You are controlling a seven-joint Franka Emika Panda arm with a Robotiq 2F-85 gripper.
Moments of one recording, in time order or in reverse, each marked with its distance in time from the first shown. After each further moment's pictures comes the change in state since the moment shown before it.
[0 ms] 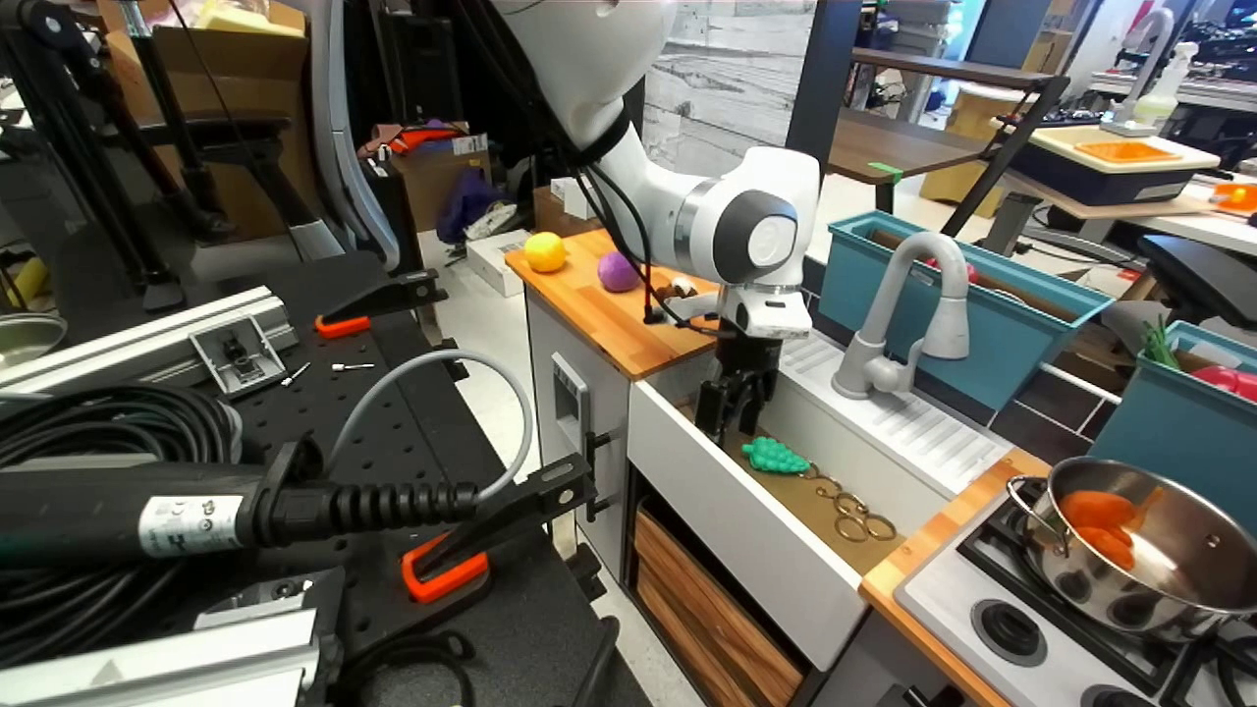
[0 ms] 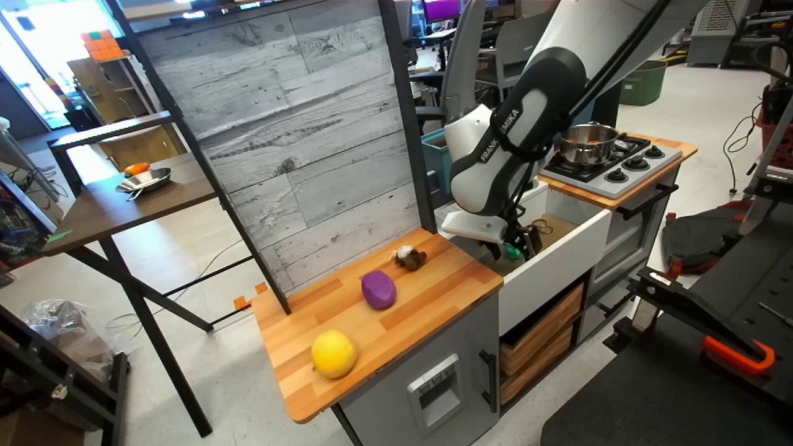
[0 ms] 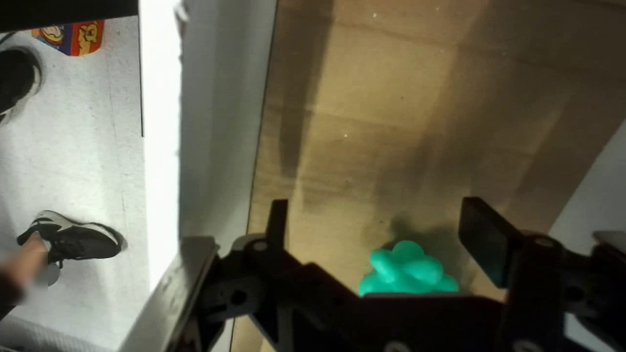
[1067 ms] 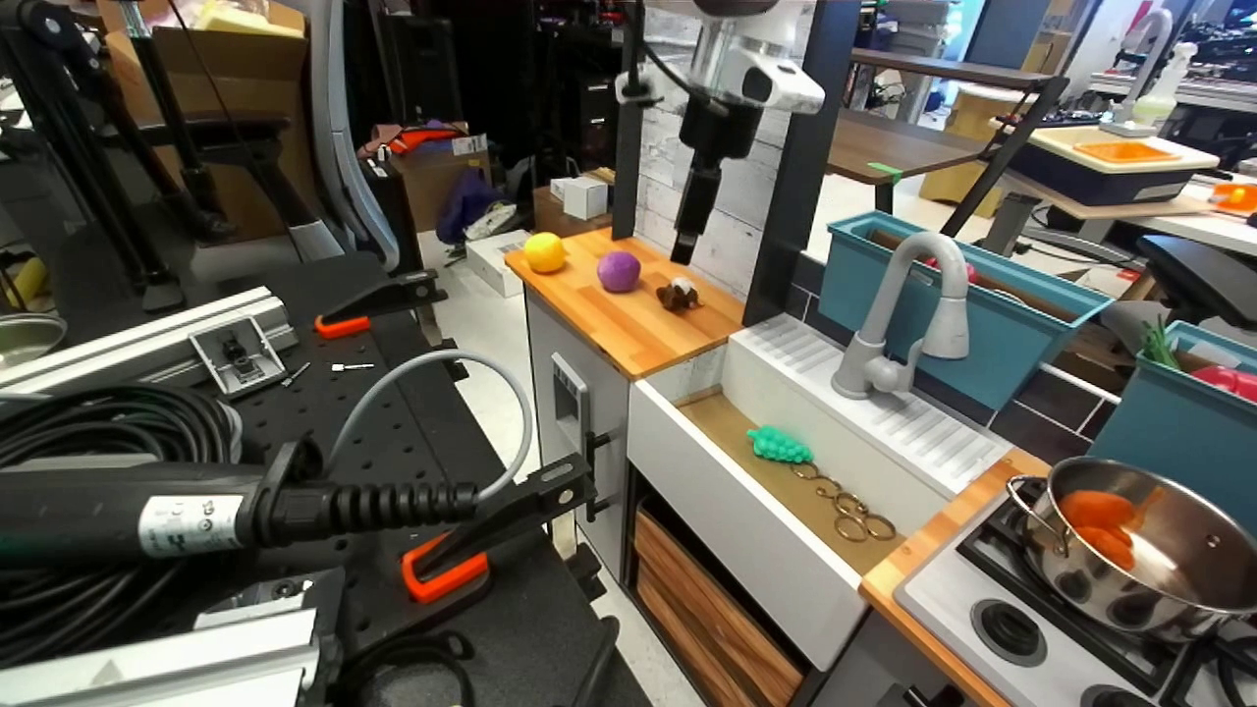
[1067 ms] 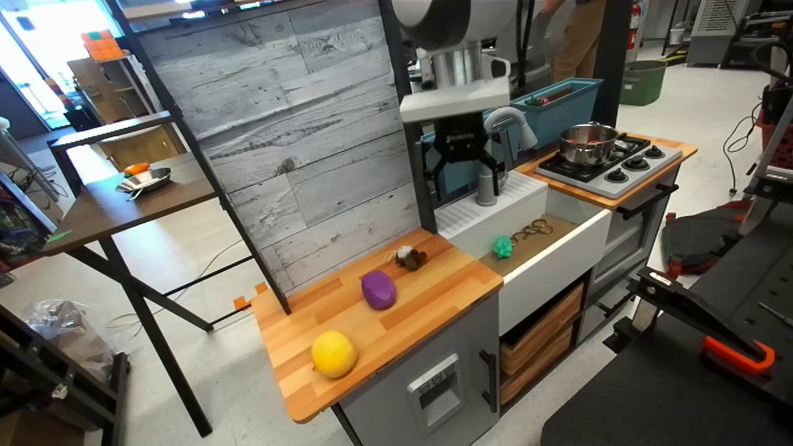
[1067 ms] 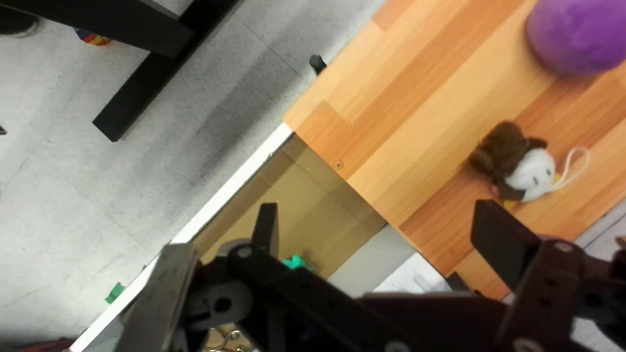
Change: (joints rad) arm -0.053 -0.634 0.222 -0.547 0.076 -0.040 -0.608
